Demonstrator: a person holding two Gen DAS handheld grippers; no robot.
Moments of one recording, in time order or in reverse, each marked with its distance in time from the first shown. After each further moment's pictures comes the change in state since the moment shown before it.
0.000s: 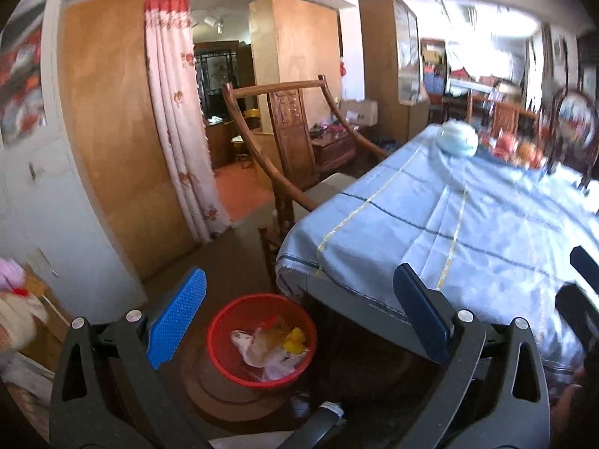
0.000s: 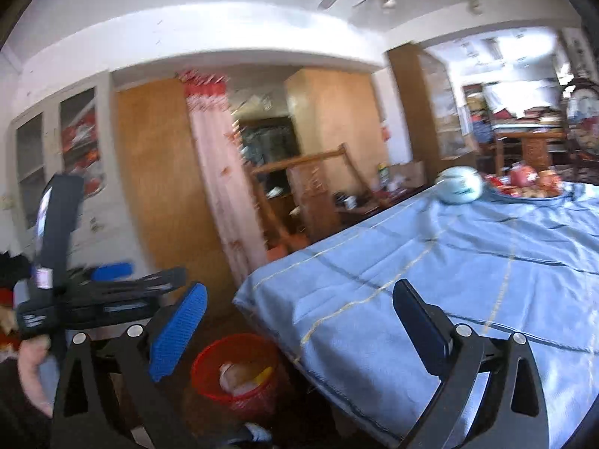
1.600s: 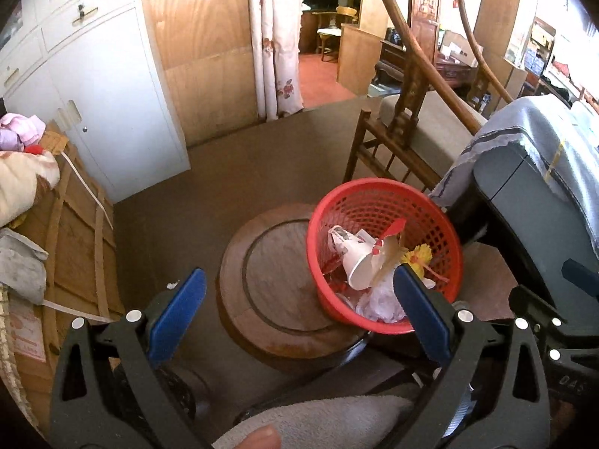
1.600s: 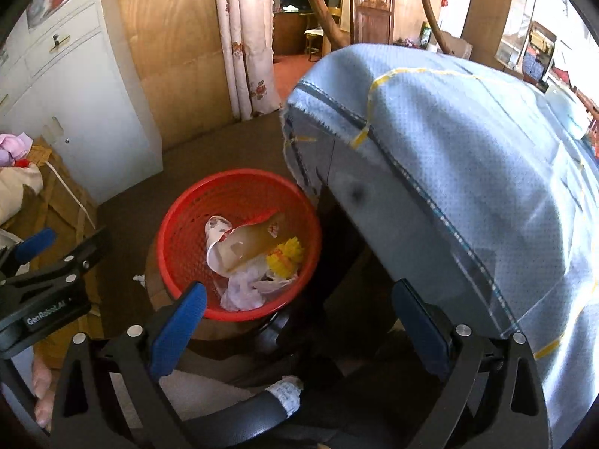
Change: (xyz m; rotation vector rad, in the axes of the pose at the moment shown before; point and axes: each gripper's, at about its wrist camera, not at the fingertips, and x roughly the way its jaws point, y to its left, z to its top) left arm 0.136 0.171 -0.129 -0.340 0.416 0.138; right arm 0.236 0.129 -0.096 -0.238 0.714 -0.123
